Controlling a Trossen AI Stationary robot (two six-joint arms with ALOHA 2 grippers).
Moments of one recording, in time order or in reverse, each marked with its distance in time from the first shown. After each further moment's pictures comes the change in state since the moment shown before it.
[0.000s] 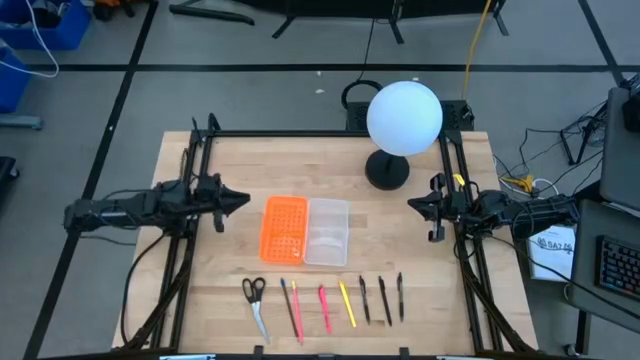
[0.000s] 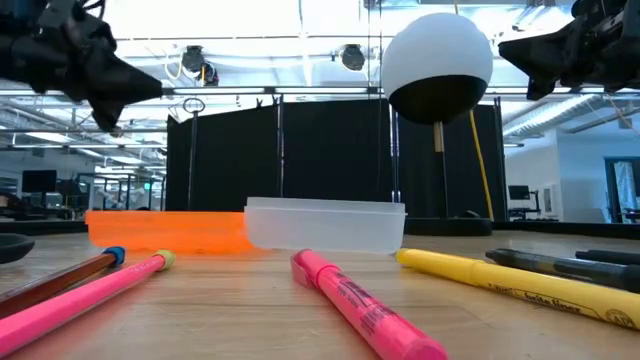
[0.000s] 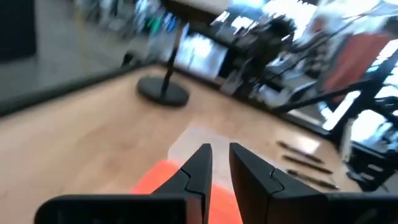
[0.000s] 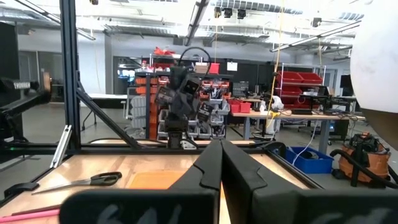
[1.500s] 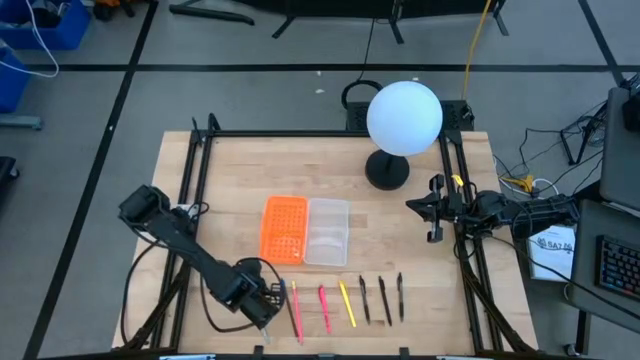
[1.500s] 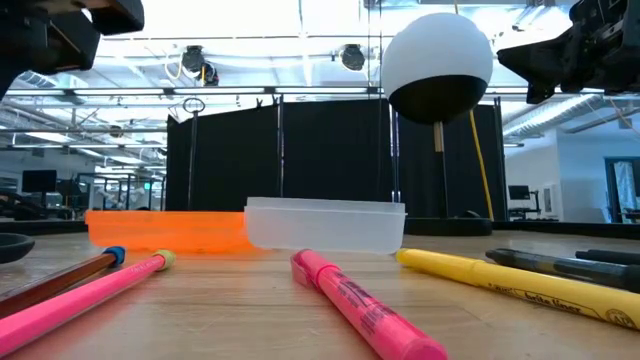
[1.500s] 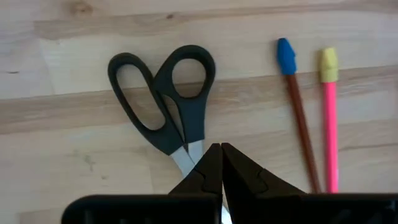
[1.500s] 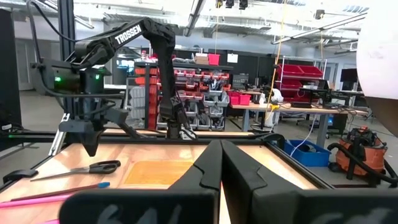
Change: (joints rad) left arm -0.725 1.565 1.030 -0.782 0.093 -1.797; right arm 0.000 0.000 0.000 -0.041 0.002 -0.008
